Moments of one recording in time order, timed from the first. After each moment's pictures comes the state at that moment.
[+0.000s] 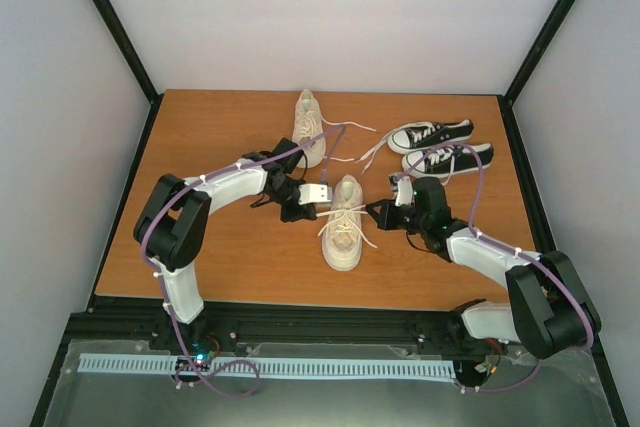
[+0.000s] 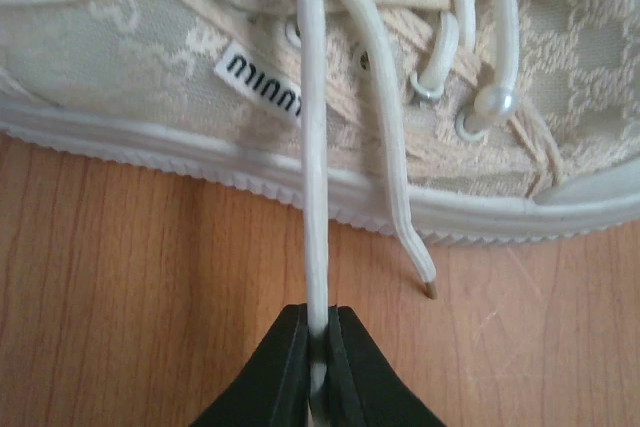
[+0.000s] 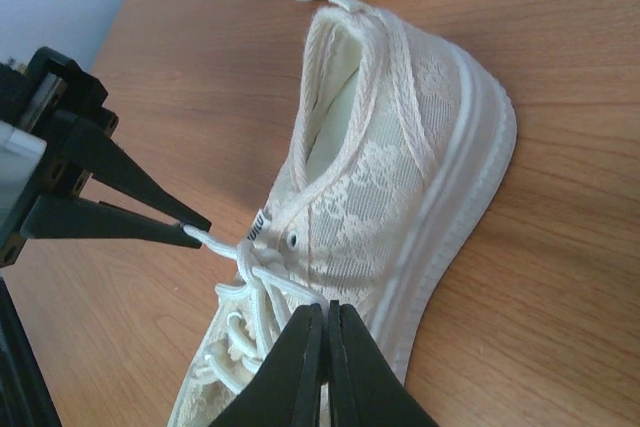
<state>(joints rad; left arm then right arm) -0.54 1.84 1.22 -0.67 0.50 0.89 0.38 1.28 0.48 0.19 -0.48 0.45</state>
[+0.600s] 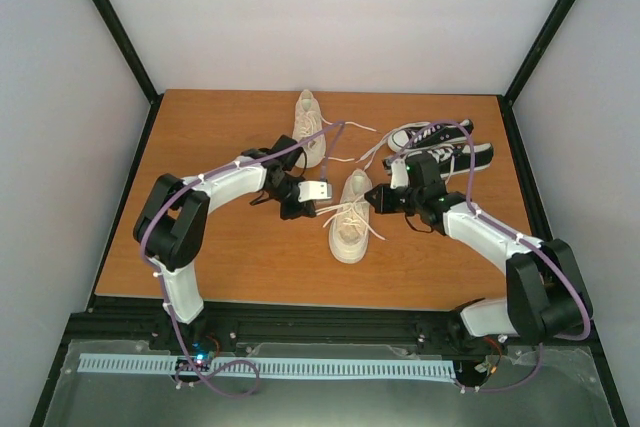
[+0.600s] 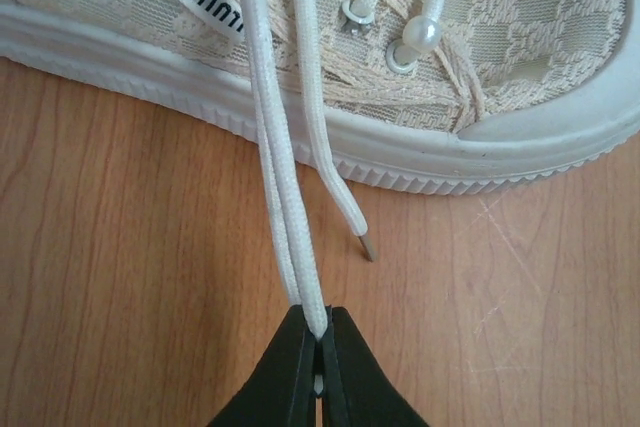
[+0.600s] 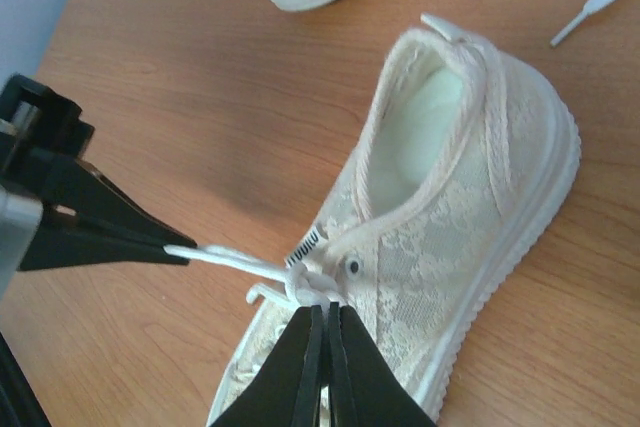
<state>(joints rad) -0.53 1.84 1.25 -0.70 0.49 0.88 0.38 1.36 0.74 -0.11 -0.46 0.36</state>
